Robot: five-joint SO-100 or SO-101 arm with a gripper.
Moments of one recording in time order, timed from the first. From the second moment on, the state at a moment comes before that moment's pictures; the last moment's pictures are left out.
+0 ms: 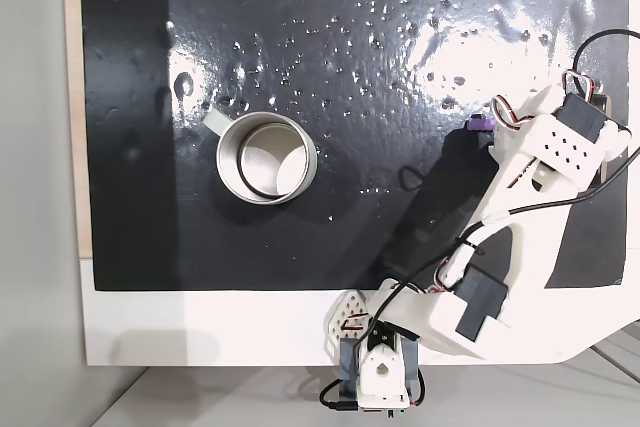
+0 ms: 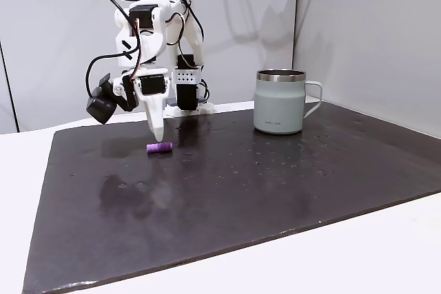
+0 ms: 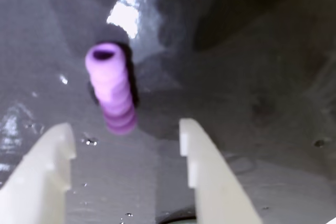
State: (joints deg) arm 28.0 70.8 80.0 77.8 -31.6
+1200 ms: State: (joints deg) arm 27.9 59.8 70.8 79.4 -31.8
